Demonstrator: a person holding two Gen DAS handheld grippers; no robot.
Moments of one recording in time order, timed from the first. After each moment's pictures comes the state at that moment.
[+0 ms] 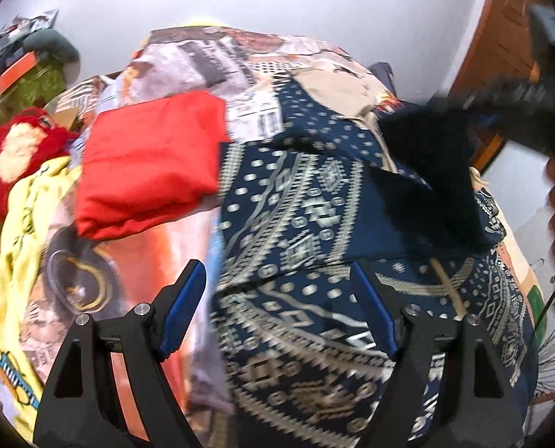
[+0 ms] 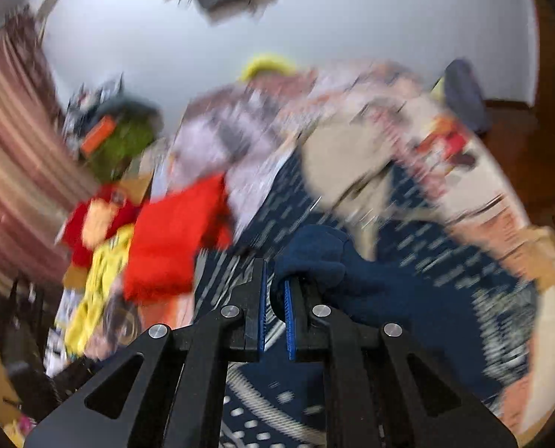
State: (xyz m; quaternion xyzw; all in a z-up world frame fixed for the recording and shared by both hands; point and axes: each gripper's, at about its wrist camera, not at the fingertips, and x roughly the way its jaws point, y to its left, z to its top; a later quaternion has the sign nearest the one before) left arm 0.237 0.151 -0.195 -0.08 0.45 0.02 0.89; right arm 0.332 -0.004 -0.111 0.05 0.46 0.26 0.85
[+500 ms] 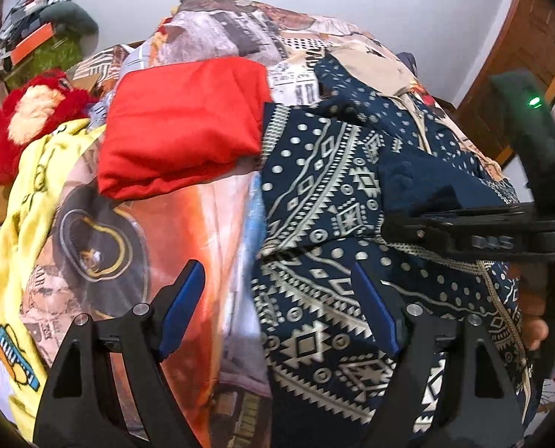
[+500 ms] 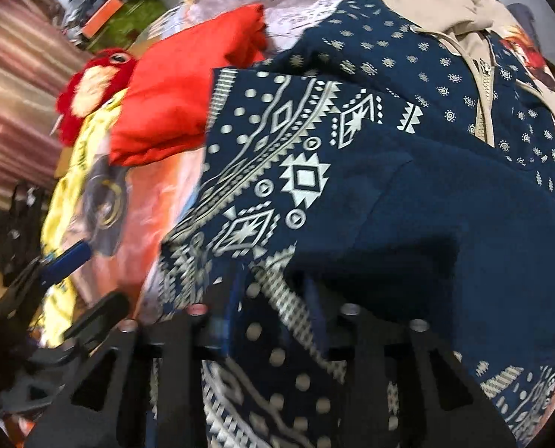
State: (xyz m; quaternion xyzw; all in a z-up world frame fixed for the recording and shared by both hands) left arm 0.231 0.170 -0.220 -0.10 0.48 0.04 0.87; right arm 0.308 0.042 -0.207 -0.04 0.61 0.31 0.73
